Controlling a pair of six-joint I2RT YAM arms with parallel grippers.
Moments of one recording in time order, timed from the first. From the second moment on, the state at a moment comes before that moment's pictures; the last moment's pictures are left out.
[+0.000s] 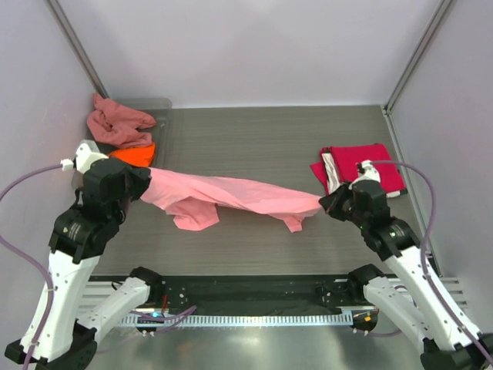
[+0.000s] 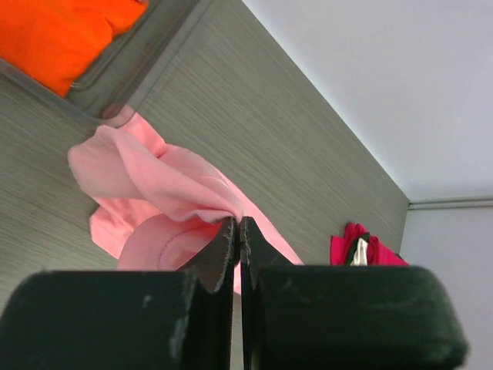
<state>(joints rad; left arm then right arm) -0.39 0.82 1.32 -0.96 -0.46 -0.98 0.36 0.69 0.68 -0.56 0.04 0.69</state>
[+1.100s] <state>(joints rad) -0.22 1.26 1.23 -0.75 -0.29 -1.00 0.24 1.26 0.86 -0.41 0.03 0.59</state>
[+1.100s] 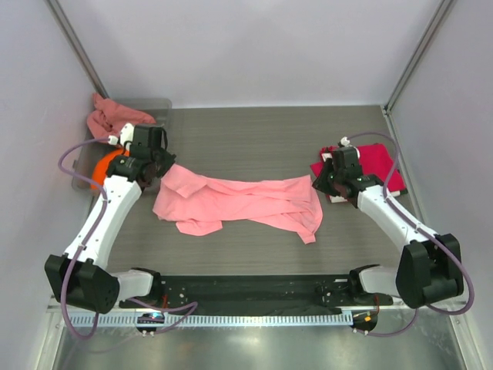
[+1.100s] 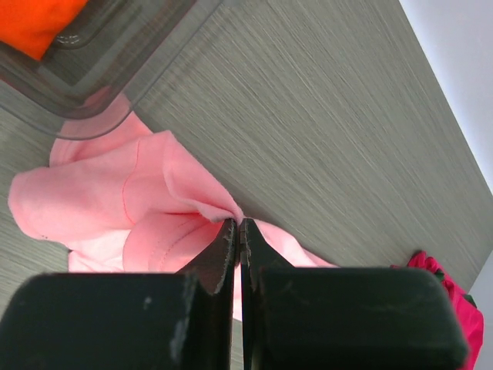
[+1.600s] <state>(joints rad) -0.21 1.26 1.21 -0.72 -0.26 -1.00 0.24 1.53 0.81 -0.23 -0.03 0.59</state>
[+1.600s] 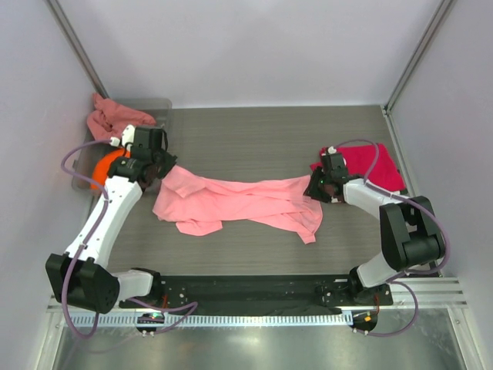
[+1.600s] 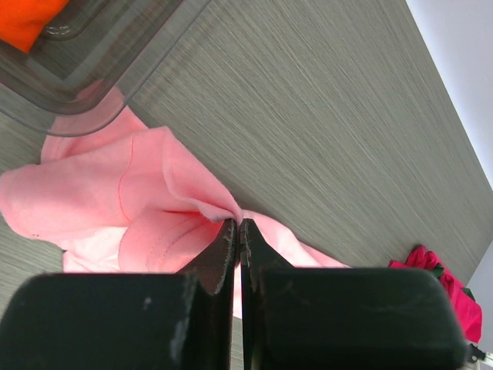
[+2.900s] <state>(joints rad) -0.21 0.93 0.98 -0.85 -0.23 -0.95 0.24 0.77 0.63 -0.52 -0.12 0.61</state>
